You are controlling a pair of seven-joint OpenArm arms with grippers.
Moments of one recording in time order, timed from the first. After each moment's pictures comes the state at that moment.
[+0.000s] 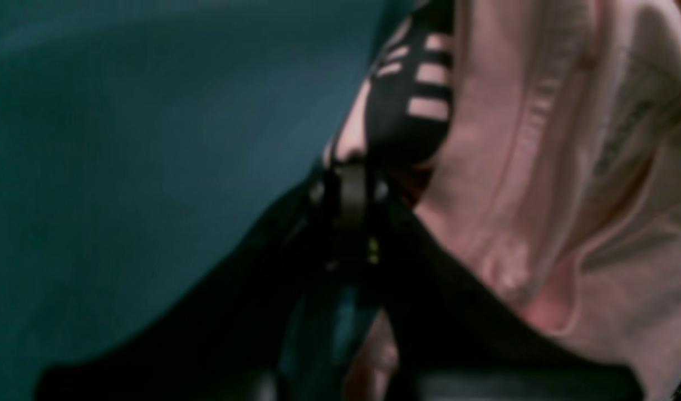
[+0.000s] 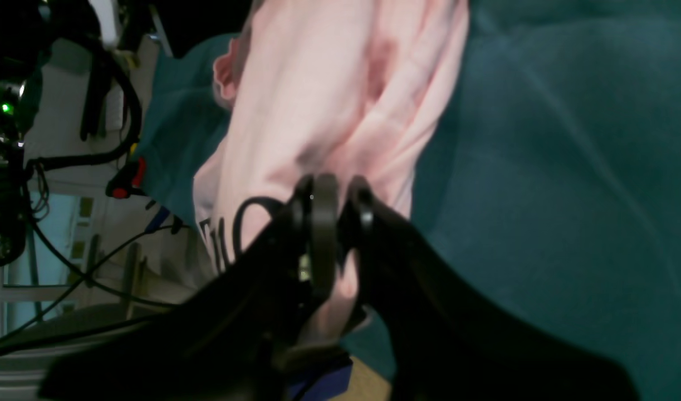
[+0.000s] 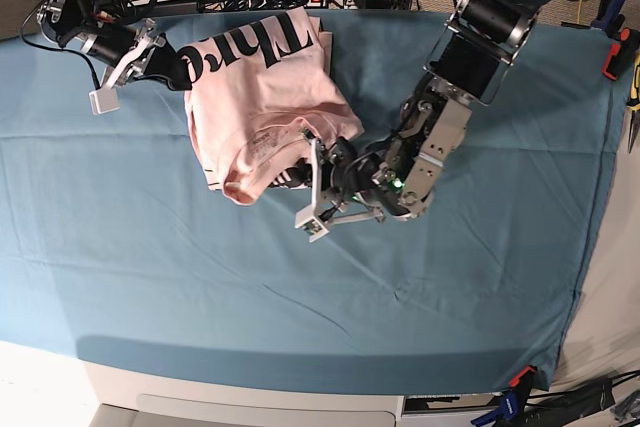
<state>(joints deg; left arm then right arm) -21.6 -1.5 28.4 75.1 -25.0 -23.2 59.8 -21.3 15.7 35.3 94.1 76.5 39.8 -77.6</state>
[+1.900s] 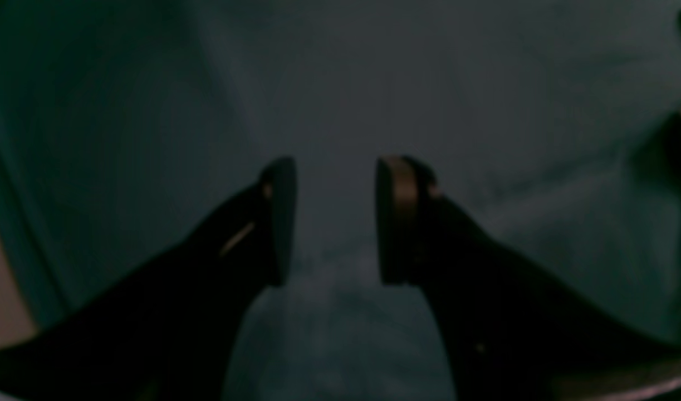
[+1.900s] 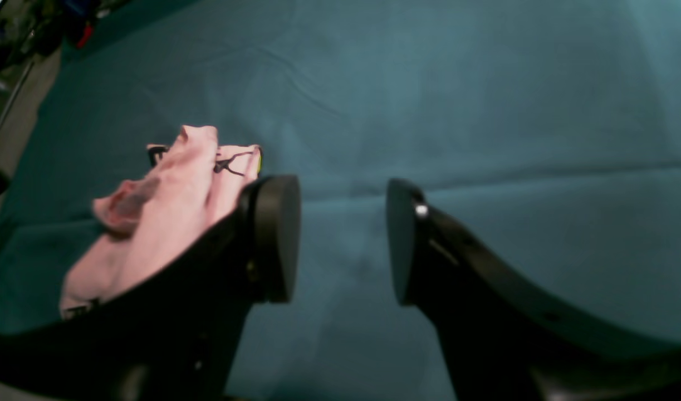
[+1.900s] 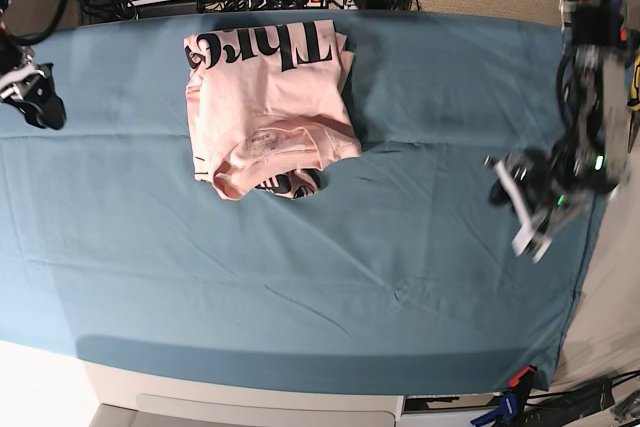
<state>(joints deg) -4.1 -26.5 -4.5 99.2 -33.2 -21.5 66.8 -17.2 25.3 63.1 96.0 74.7 39.8 -78.3</state>
